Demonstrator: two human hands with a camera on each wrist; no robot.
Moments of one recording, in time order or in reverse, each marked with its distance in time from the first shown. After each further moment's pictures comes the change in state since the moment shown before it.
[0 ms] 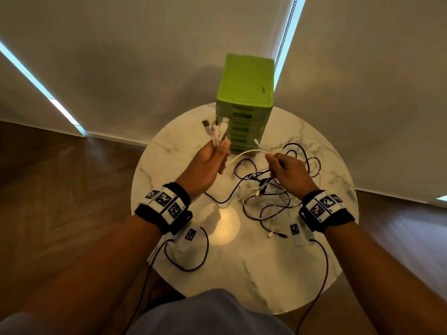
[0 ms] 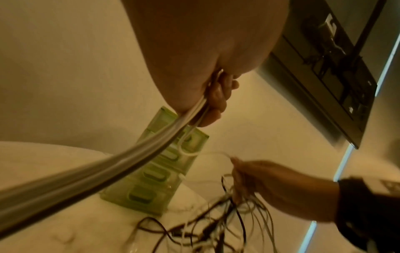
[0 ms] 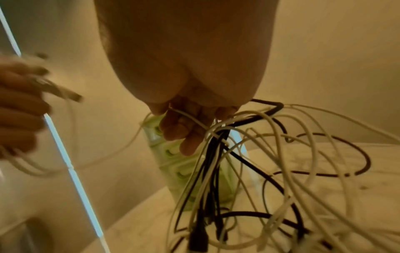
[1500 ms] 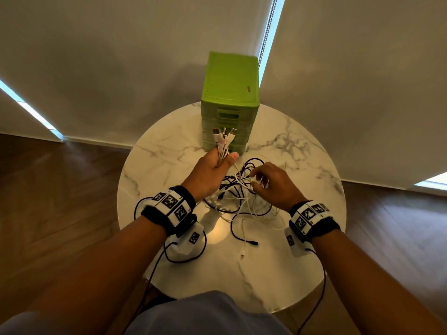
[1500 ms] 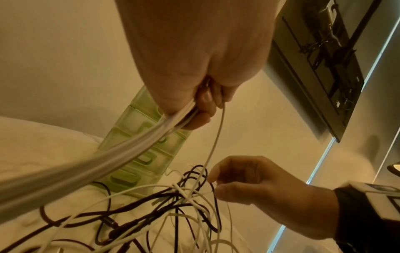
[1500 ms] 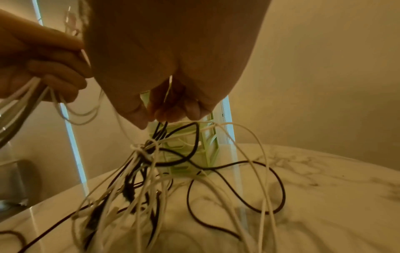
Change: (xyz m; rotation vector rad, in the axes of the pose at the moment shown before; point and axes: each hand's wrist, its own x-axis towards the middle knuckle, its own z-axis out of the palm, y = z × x) left_hand 0.023 -0.026 0.020 0.222 -0.090 -0.043; right_hand -0.020 0.014 0.018 -0.091 -0.078 -0.208
